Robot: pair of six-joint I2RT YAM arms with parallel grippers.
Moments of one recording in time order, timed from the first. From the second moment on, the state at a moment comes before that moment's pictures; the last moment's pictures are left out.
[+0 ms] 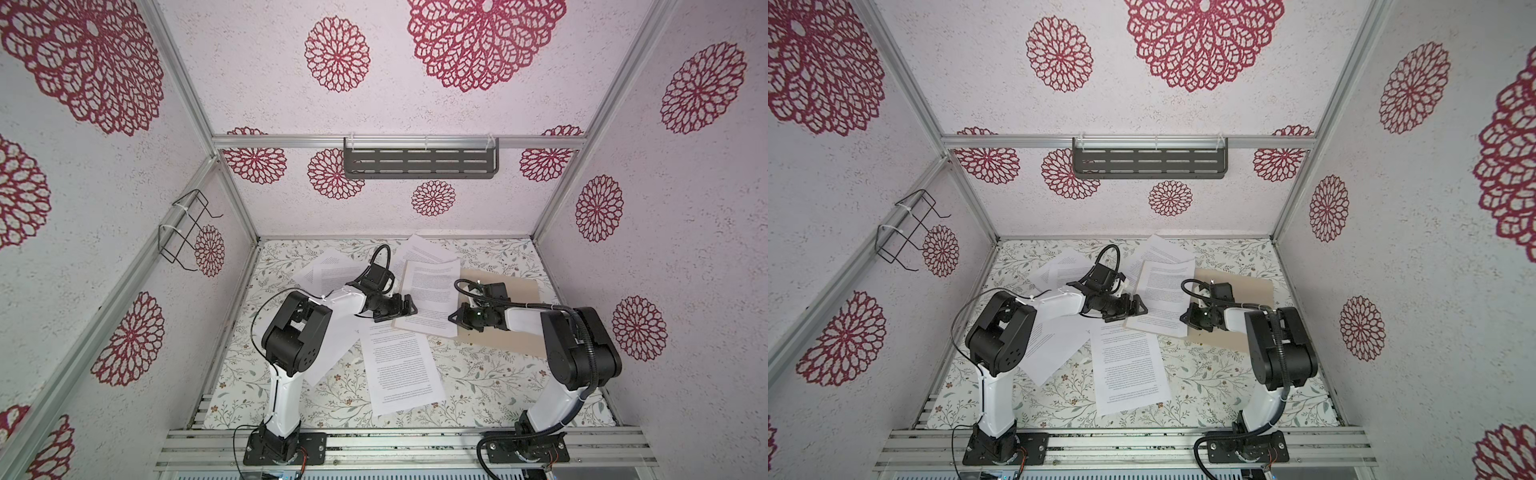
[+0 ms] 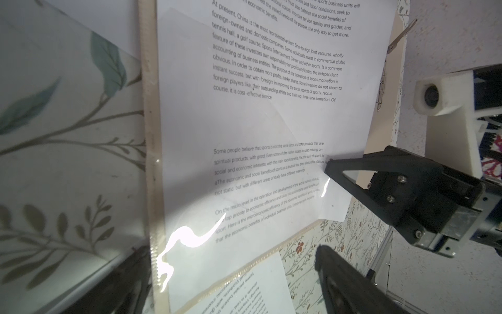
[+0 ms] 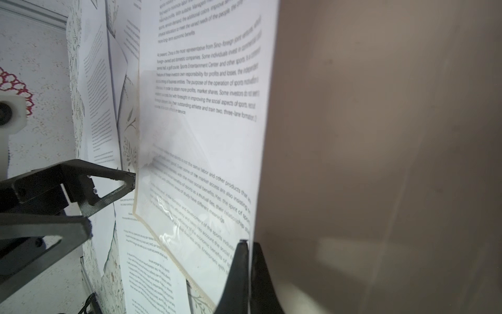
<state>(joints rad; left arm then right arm) -0.55 2.05 1.33 -0.28 0.47 -0.58 0.18 1.76 0.82 -0.04 -0.55 0.45</state>
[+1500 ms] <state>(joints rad) -0.55 1.98 1.41 -0.39 0.47 -0.57 0.19 1.44 0.80 -0.04 -0.39 0.46</state>
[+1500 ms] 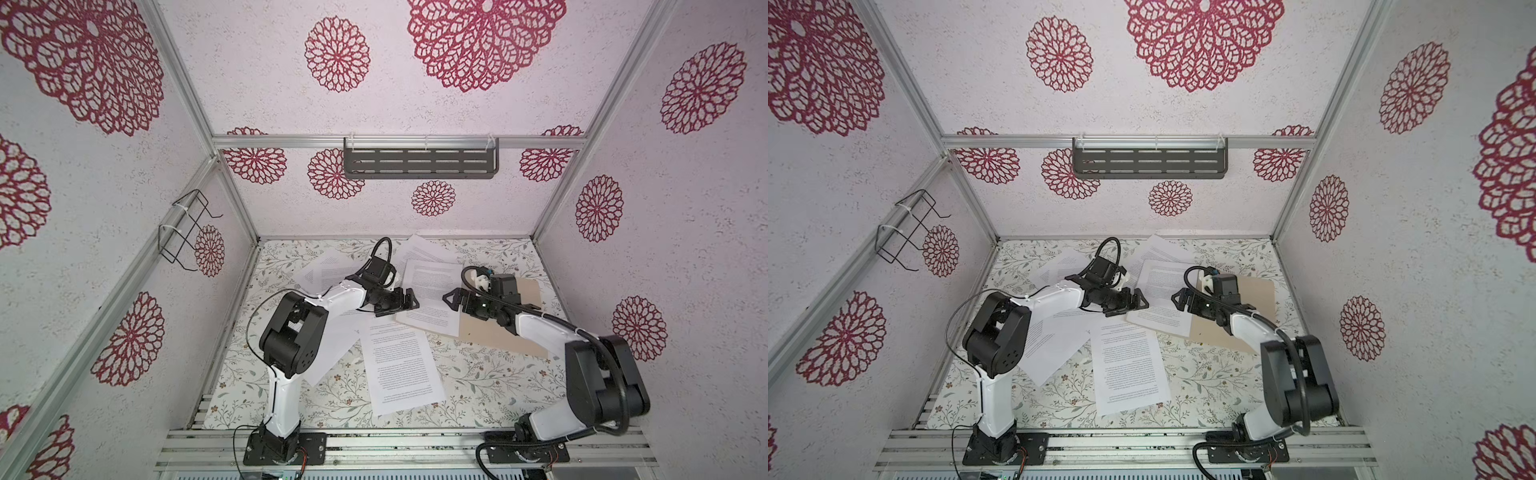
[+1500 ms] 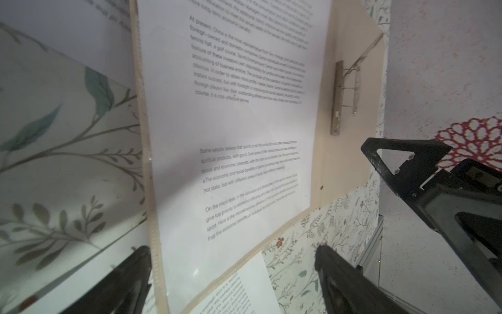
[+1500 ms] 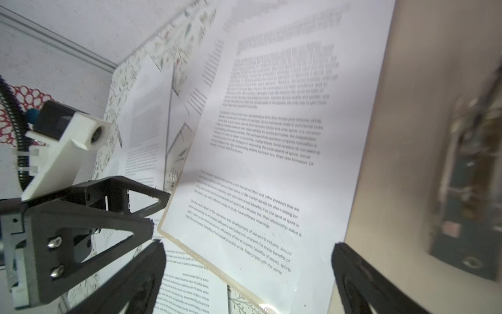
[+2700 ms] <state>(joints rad) -0.48 1.38 0.53 -0.12 0.41 -0.88 0.43 1.16 0.46 -0.17 -0.34 0.60</state>
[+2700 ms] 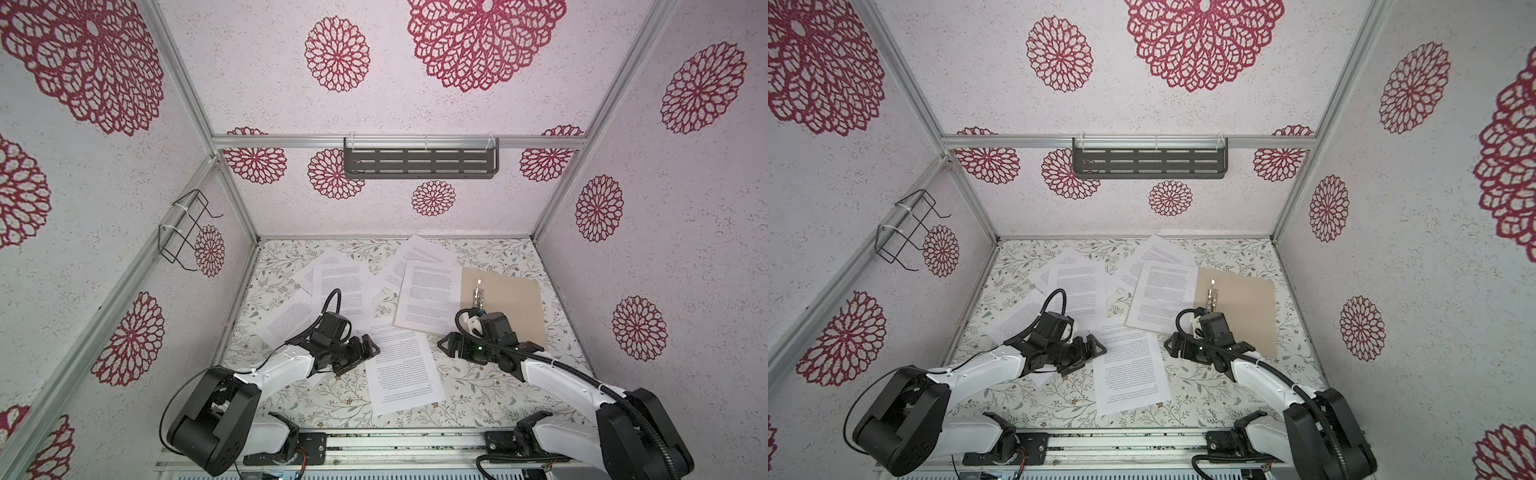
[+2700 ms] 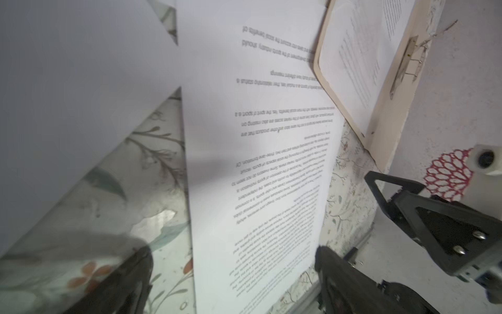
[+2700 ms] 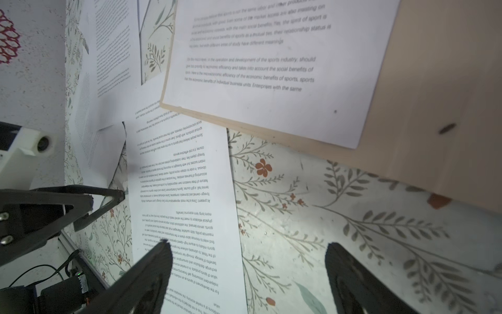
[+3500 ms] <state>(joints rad) -0.50 1.47 0.43 0.35 0.52 -1.08 0.55 1.41 0.48 0.14 -0.42 0.68</state>
